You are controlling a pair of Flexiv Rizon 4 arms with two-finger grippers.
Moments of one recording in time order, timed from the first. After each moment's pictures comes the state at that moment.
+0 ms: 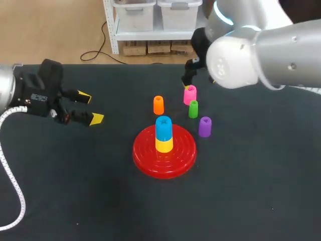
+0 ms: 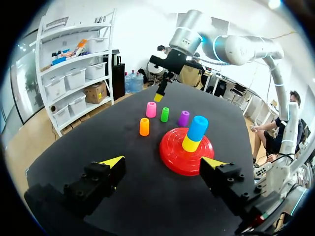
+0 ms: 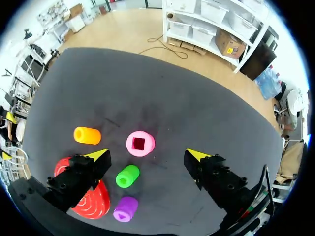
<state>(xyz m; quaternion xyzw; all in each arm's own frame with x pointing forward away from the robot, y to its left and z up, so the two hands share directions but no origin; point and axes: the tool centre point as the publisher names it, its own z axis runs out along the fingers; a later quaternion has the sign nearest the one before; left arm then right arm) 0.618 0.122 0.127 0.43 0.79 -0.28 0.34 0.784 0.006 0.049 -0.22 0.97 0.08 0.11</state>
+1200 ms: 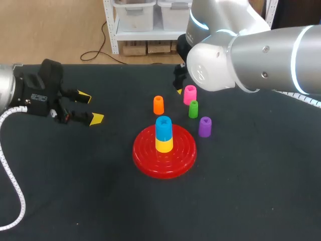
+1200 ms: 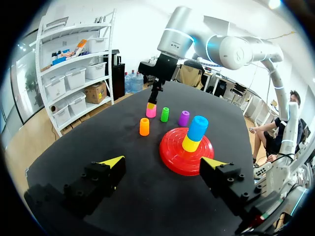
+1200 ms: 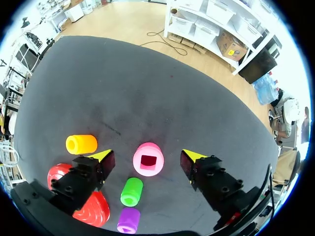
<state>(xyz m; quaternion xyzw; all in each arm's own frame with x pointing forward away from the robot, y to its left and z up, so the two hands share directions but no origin) 0.618 0.122 0.127 0.43 0.79 -0.28 0.34 0.794 0.027 0.029 -0.24 0.96 0.04 0.10</state>
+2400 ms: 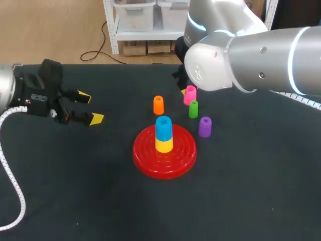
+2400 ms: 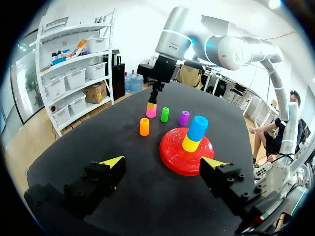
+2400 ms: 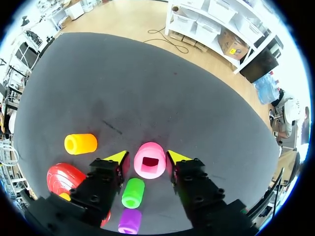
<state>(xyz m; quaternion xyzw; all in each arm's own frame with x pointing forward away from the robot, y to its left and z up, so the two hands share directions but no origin) 0.618 0.122 0.127 0.43 0.79 -0.28 0.34 0.792 0.029 0.023 -0.24 0.97 0.04 0.09</state>
